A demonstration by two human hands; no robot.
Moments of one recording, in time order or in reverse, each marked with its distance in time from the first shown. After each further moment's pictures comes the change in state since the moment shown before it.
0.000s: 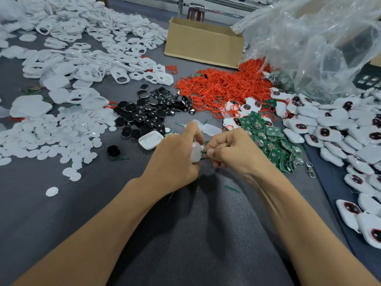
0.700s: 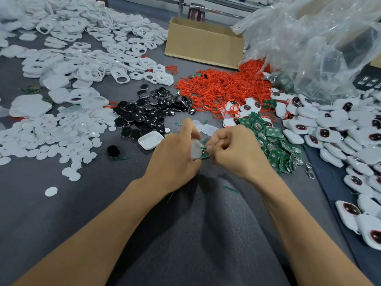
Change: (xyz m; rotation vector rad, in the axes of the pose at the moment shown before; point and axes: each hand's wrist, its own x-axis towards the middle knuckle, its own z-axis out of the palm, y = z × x) left_hand 0.001 -0.001 0.004 -0.055 -0.014 -0.090; right_hand -0.004 -0.008 0.000 -0.284 0.150 -0.093
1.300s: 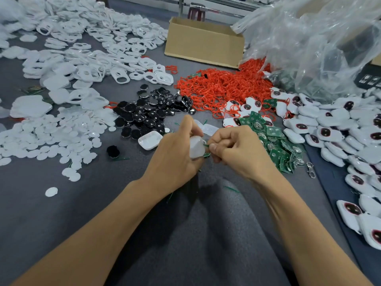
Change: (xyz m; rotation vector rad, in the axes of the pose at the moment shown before) left_hand -0.002 0.007 -0.006 -0.164 0.050 0.036; right_hand -0.003 0.005 -0.005 0.153 -0.057 -0.010
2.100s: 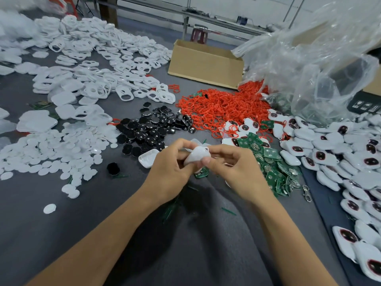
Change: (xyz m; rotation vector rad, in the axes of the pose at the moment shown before) left_hand 0.009 -0.005 -0.001 -0.500 -0.047 -0.381; right_hand 0.003 0.006 0.000 0.265 0.060 -0.116
